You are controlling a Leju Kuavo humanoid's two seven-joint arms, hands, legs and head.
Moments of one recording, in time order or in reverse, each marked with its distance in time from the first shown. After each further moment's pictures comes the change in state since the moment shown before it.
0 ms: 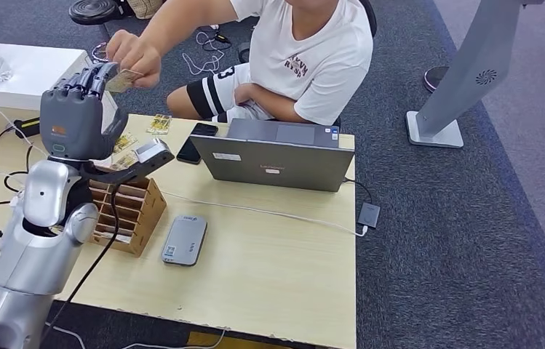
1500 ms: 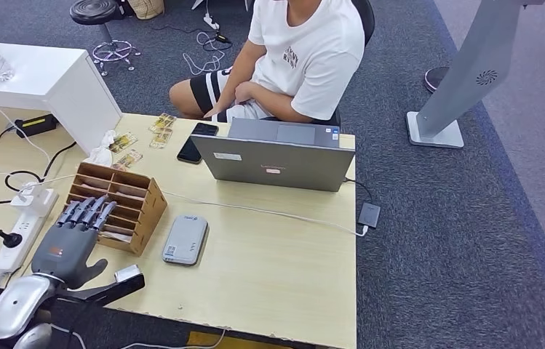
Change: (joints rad) left arm 0.633 0.229 0.120 -0.227 0.090 -0.332 0.040; right arm 0.011 0.000 -0.033 0.000 -0.051 -0.051 0.041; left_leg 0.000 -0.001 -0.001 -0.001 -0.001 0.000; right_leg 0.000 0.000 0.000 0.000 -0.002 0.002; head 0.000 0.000
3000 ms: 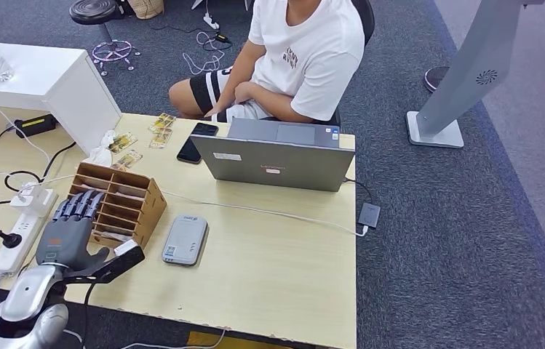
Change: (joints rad) left arm -0.096 -0.140 0.082 0.222 0.011 0.086 -0.018; right arm -0.012 0.000 0.028 0.000 0.033 0.025 0.025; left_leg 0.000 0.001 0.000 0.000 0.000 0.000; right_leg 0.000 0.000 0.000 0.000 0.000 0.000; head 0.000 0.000
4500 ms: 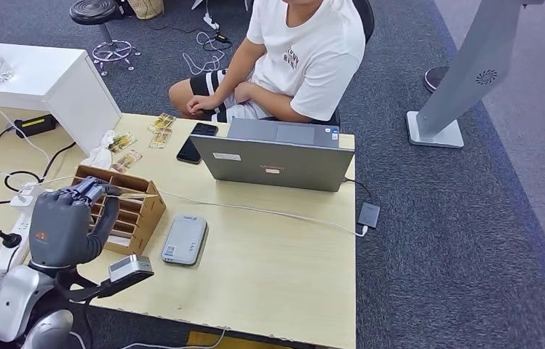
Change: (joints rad) left arm 0.007 -0.023 -0.081 -0.417 0.094 0.231 -0.157; right arm 0.015 0.000 0.002 0.000 -0.050 -0.030 -0.056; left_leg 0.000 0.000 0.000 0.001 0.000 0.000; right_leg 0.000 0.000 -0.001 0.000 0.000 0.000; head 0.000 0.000
